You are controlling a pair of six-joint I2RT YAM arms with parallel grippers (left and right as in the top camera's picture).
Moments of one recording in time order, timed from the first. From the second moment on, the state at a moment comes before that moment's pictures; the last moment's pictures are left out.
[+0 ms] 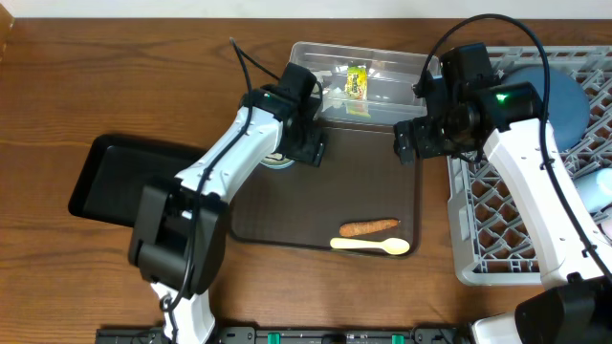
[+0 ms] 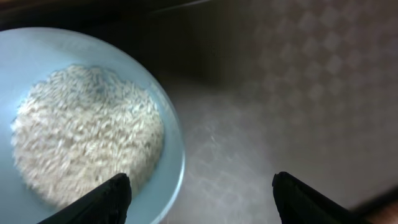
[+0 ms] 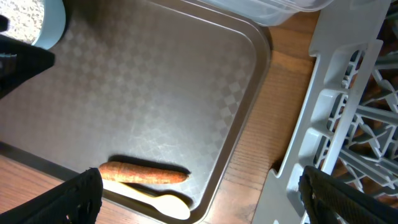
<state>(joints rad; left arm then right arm) -0.43 1.96 1.47 -0.84 0.13 -0.11 0.23 1.63 1.52 -1.16 -0.12 0.04</state>
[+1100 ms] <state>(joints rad) -0.43 2.01 1.42 -0.78 0.12 -0.10 0.23 1.63 1.52 -1.16 -0.12 0.04</state>
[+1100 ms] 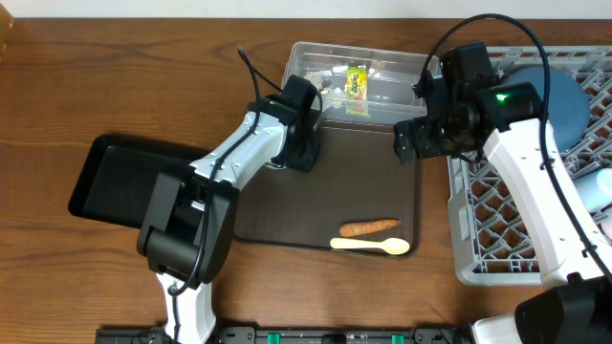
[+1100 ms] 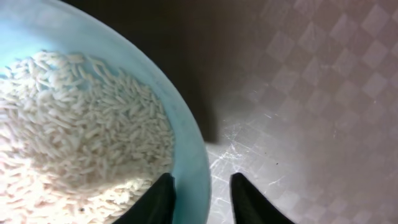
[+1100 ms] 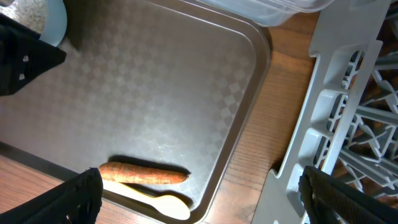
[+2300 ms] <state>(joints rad) -0.43 1.82 1.42 -0.90 -0.04 -0.09 0.23 1.63 1.52 -1.17 -0.12 0.04</state>
